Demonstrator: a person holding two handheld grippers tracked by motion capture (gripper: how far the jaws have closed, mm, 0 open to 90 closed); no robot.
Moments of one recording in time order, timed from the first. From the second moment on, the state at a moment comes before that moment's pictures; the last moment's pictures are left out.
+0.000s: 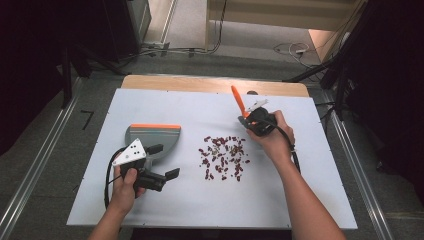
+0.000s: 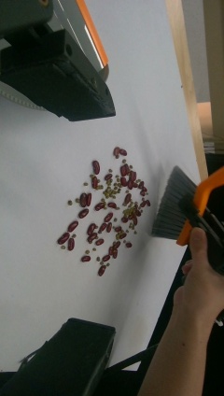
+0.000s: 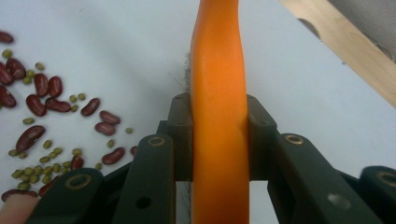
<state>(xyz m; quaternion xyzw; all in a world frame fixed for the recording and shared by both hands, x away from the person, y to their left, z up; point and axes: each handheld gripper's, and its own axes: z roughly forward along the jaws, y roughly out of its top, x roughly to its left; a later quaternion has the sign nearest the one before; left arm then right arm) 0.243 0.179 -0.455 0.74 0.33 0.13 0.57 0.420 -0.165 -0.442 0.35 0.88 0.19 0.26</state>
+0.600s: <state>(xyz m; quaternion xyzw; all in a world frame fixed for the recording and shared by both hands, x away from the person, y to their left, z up) 0.243 0.183 -0.454 0.74 0.33 0.13 0.57 0.385 -0.123 -0.451 0.28 0.92 0.17 0.21</state>
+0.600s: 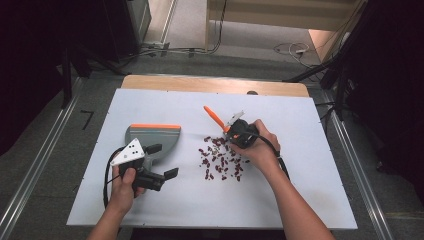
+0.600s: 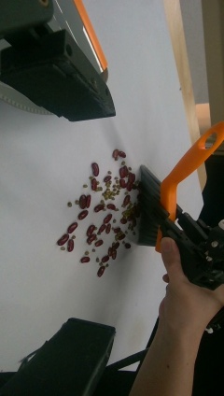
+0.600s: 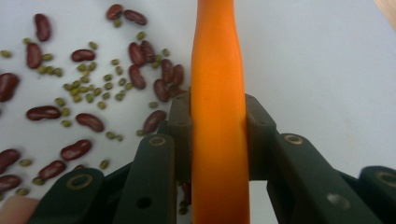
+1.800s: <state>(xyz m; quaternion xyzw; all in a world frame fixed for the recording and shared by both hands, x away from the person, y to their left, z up) 0.244 0.189 -0.457 0.74 0.34 0.13 0.56 0.408 -0.077 -0.457 0.08 0.94 0.20 0.27</state>
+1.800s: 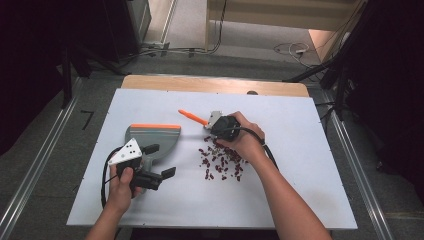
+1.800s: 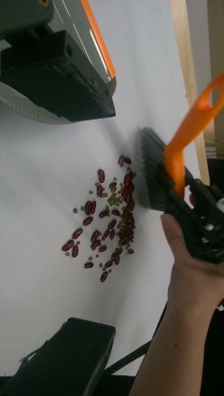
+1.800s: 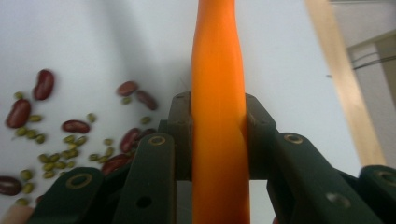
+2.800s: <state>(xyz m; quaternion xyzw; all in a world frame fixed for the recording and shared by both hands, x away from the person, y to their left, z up) 0.243 0.190 -0.457 0.74 0.34 0.13 0.57 0.352 -0.089 -0.462 0.00 0.95 0.21 0.22</state>
